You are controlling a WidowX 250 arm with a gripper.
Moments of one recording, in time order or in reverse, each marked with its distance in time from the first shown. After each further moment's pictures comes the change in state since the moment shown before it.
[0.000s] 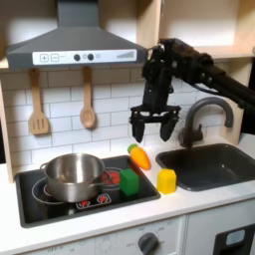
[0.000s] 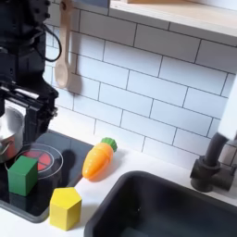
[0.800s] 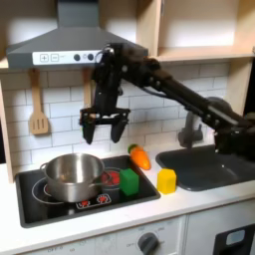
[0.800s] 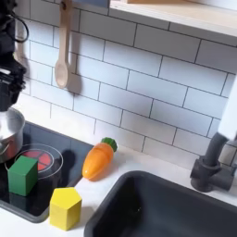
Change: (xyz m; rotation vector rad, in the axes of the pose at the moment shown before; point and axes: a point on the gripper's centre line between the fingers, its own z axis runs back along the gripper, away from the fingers) arm 0.041 0.084 -0.021 0.065 0.003 0.096
